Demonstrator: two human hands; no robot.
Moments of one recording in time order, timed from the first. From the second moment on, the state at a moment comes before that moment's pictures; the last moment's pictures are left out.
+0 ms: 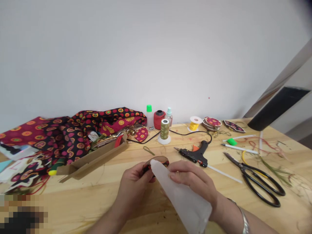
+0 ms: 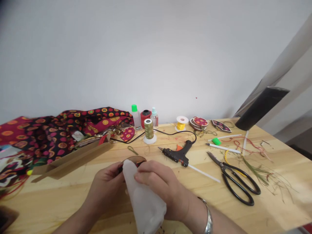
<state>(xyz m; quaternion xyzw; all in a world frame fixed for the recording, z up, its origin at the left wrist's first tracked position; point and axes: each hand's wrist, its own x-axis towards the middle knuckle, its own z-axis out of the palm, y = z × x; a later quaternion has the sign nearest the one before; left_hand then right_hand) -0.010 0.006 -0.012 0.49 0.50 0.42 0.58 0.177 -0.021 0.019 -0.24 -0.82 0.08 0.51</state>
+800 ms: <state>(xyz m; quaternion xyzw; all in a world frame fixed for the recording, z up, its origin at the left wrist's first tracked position) -0.014 0.007 -0.013 0.52 0.53 0.42 0.52 0.179 -0.015 0.026 -0.24 -0.63 0.46 0.58</state>
